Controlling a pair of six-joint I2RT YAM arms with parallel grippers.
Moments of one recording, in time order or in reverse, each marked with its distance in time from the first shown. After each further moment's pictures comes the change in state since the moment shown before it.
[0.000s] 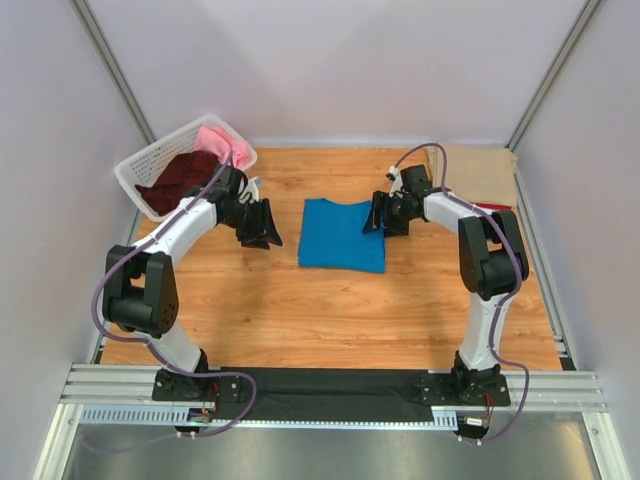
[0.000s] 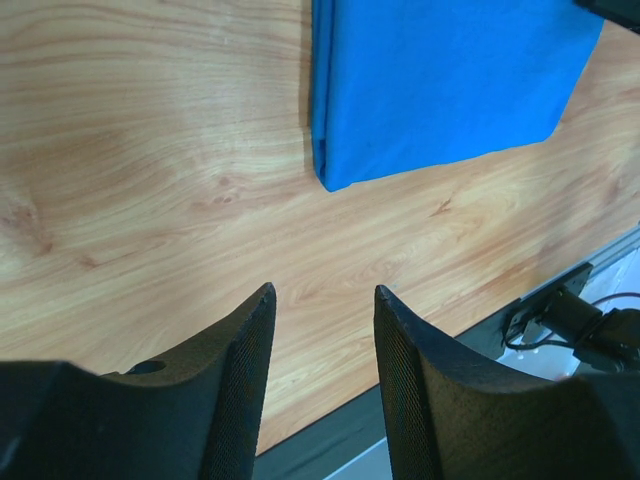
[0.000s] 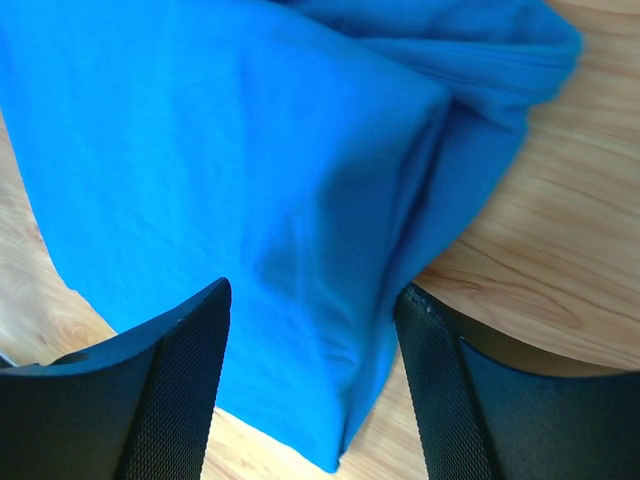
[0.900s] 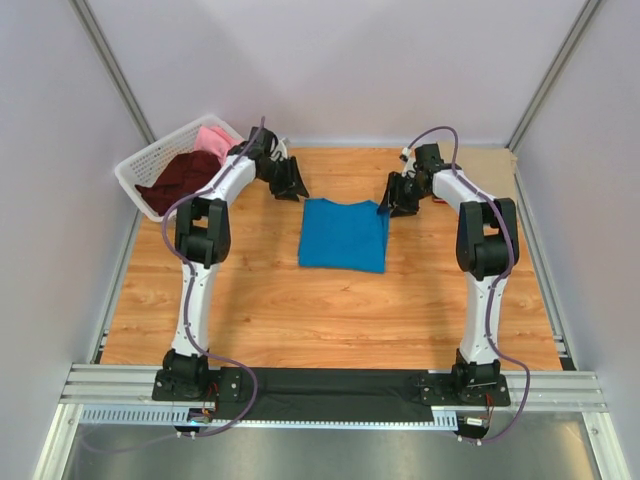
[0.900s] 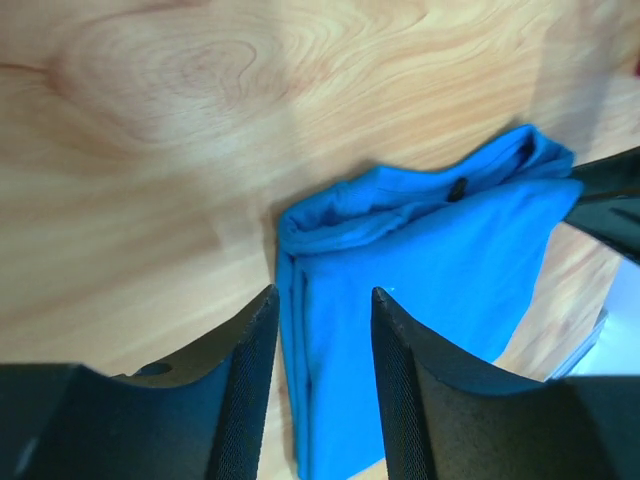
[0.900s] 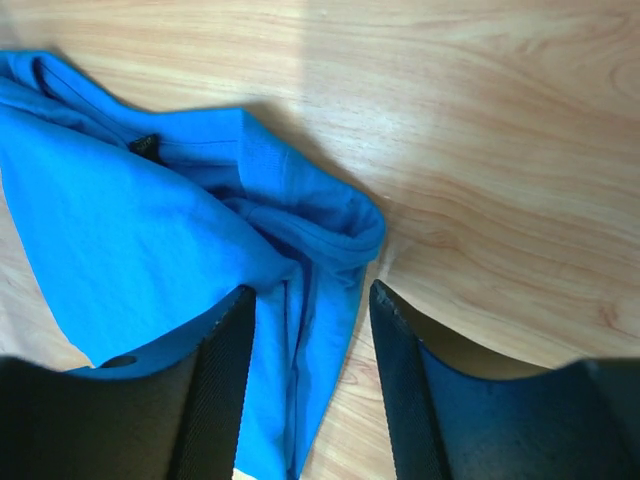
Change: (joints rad) left arm -0.015 0.803 0.918 -0.006 0.074 -0.047; right arm -0.100 0.204 0.354 -0.184 -0.026 -0.064
